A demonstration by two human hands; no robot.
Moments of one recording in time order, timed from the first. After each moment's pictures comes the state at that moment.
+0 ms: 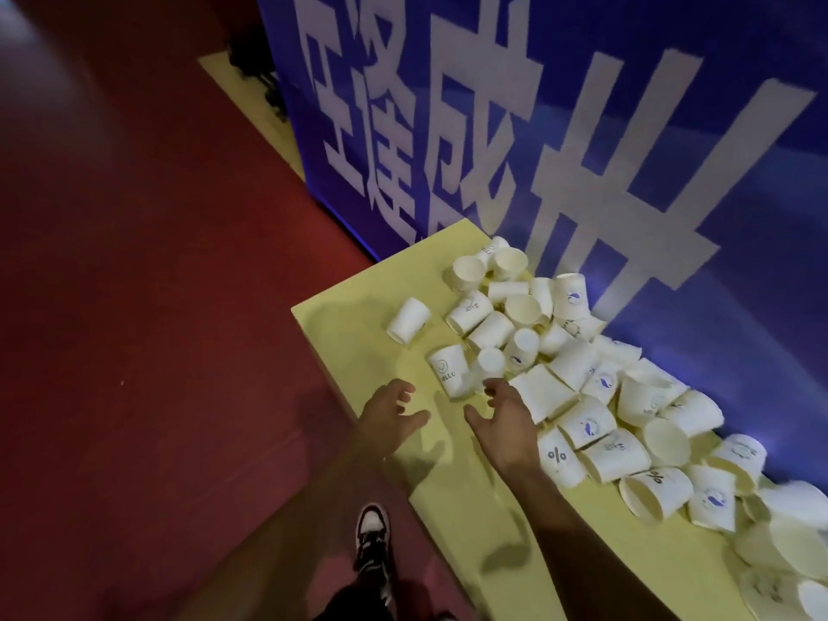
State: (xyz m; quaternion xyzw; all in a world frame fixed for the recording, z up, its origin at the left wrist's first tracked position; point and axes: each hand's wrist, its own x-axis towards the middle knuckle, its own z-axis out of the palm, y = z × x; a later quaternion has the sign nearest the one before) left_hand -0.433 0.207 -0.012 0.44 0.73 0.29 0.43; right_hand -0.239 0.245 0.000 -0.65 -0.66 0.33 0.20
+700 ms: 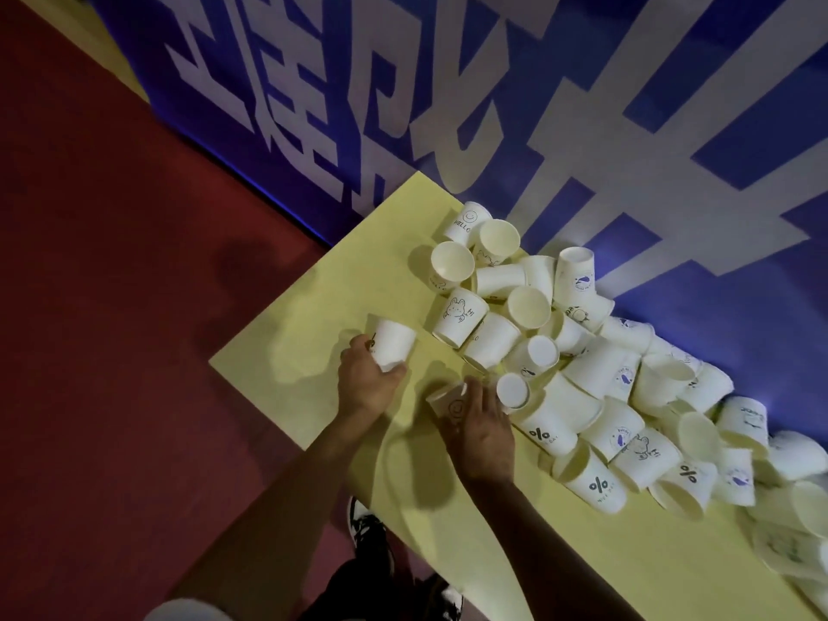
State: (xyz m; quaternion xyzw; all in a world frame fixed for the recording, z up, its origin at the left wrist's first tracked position) left_hand -0.505 0.400 -0.092 0.43 0.75 0.24 0.44; right_hand -0.338 0.319 -0.062 -0.74 -0.63 0.20 0.08
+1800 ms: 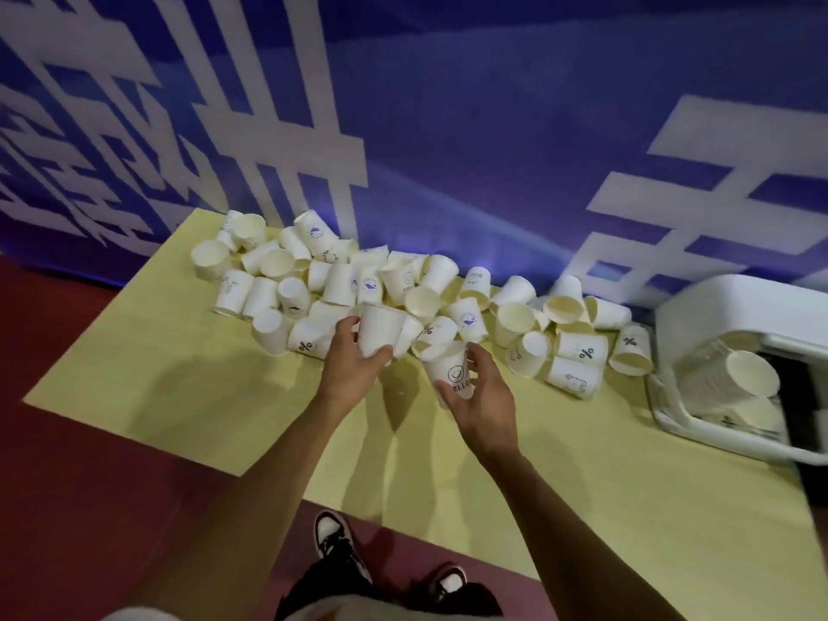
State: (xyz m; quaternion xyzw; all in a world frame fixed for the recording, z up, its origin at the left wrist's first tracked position) left_hand -0.193 0.196 0.036 0.59 0.58 0.28 0.49; right_hand -0.026 0.066 0.029 -0.76 -0.45 0.23 0.41
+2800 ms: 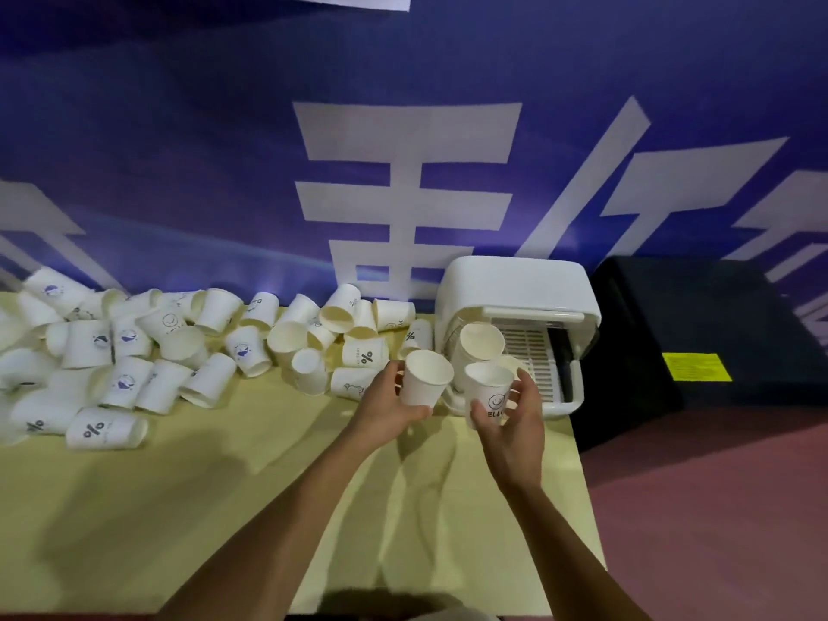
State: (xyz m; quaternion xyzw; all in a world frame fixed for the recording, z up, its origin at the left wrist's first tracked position) left_hand 0.174 0.003 0.045 0.71 0.43 0.08 0.55; right_hand 0.299 -0.150 0.031 -0.83 -0.21 0.13 0.49
